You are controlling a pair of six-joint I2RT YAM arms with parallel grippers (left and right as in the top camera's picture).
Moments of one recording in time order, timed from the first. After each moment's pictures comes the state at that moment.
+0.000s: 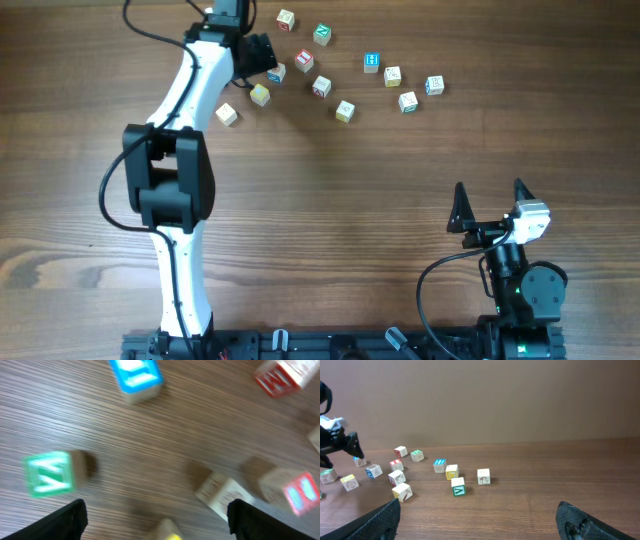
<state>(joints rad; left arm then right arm) -0.14 2.34 2.00 -0.76 -0.08 -0.47 -0.01 0.02 0.01 0.00 -0.09 0.08</state>
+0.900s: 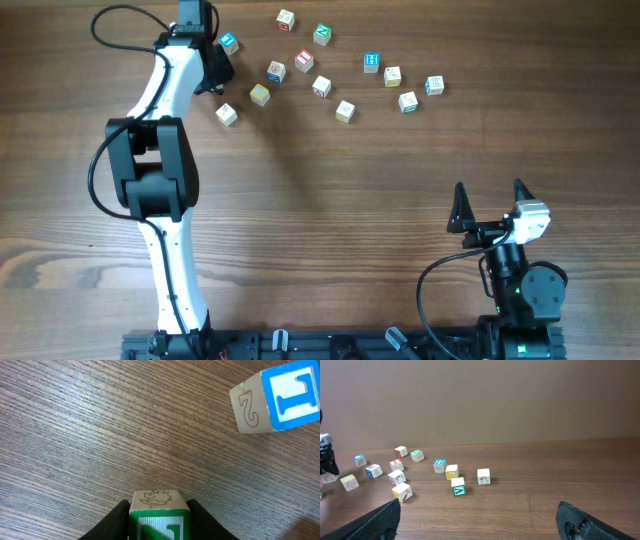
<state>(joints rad) -0.02 2.43 2.00 -0.74 -0.11 -0.45 -0.01 0.02 0.01 0.00 -0.09 0.08</state>
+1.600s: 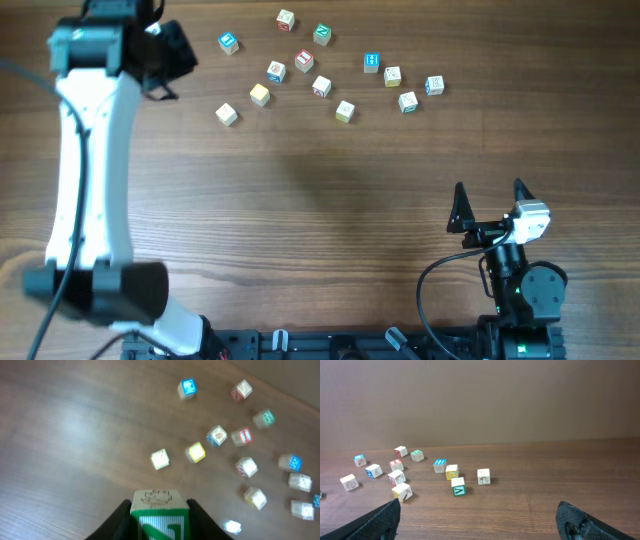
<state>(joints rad) -0.02 1.76 1.99 -1.28 -0.07 -0.42 -0.01 0.02 0.01 0.00 -0.09 0.08</state>
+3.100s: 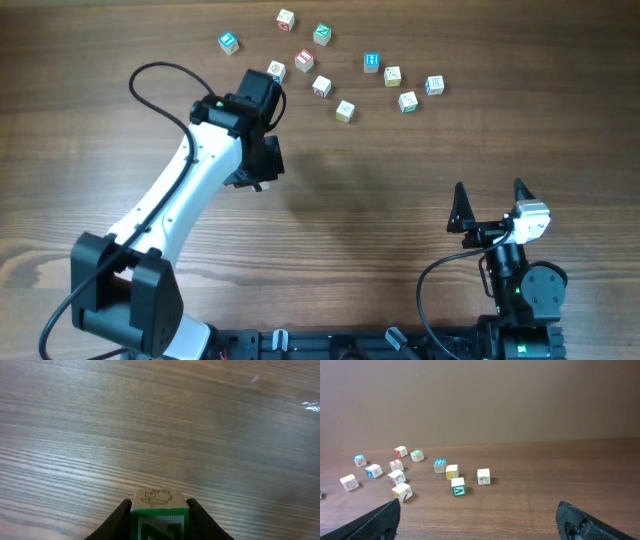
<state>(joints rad) -0.36 1.68 1.31 -1.11 -0.04 -0.56 -0.01 0.02 0.01 0.00 -0.09 0.08</state>
